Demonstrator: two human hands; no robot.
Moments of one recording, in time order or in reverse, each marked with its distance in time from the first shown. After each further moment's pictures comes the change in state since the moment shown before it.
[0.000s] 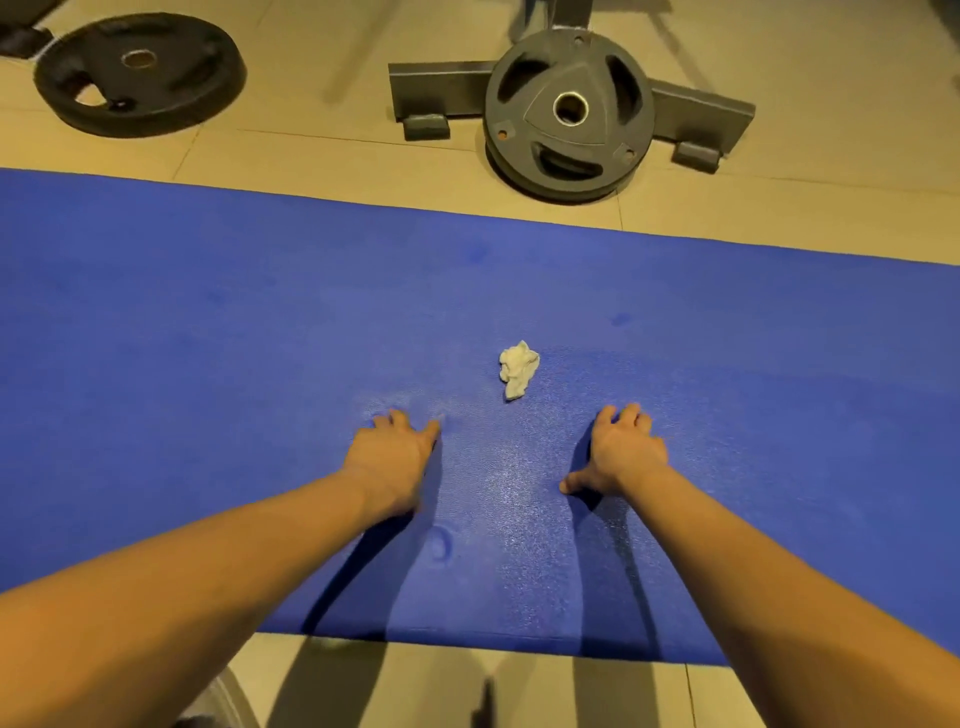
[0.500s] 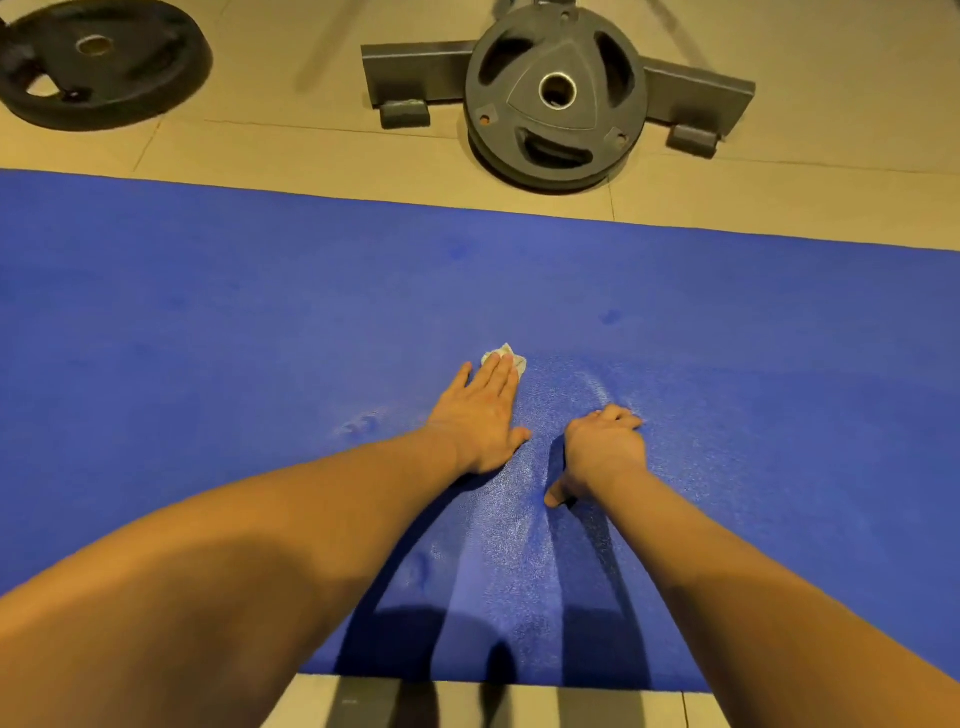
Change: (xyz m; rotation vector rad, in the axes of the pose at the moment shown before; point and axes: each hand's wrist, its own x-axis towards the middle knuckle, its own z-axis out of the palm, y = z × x) left_hand 0.095 0.079 -0.027 -0.032 0.237 0.310; right_hand 0.023 -0.021 -0.004 -0.088 -0.015 0.027
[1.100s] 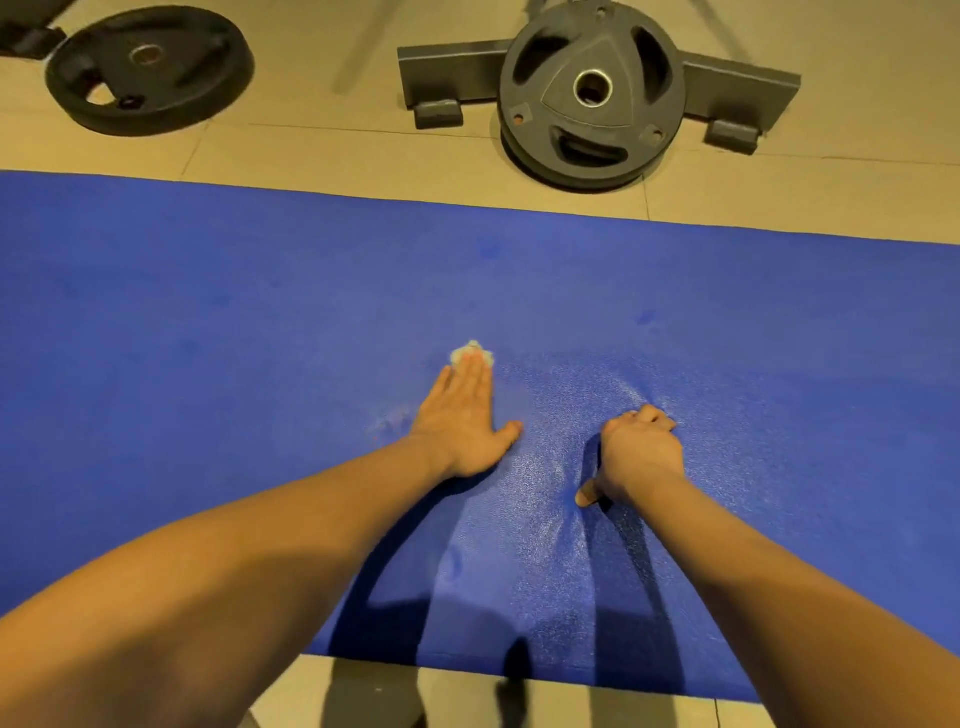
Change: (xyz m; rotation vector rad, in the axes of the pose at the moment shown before) left_hand -0.027 -0.042 0.019 -0.235 0.076 -0.185; right_hand -0.018 0.004 -0.006 0.036 0.050 -0.004
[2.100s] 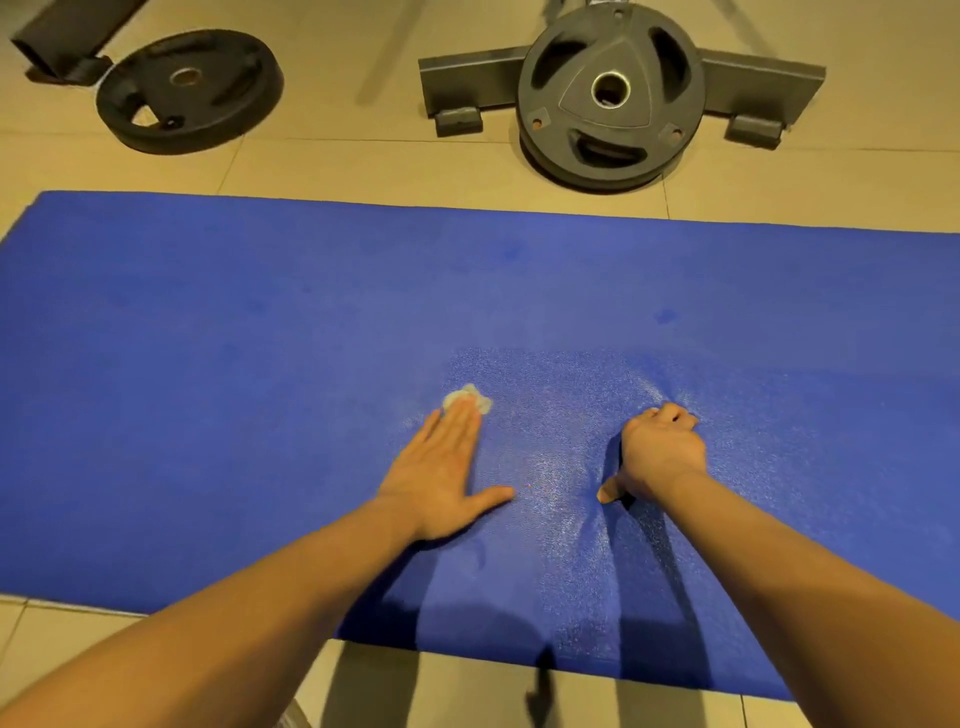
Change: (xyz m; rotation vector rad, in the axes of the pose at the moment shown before) left_hand -0.082 -0.040 0.021 0.062 0.093 0.154; right_hand 0.000 0.002 0.003 -0.005 0.012 0.003
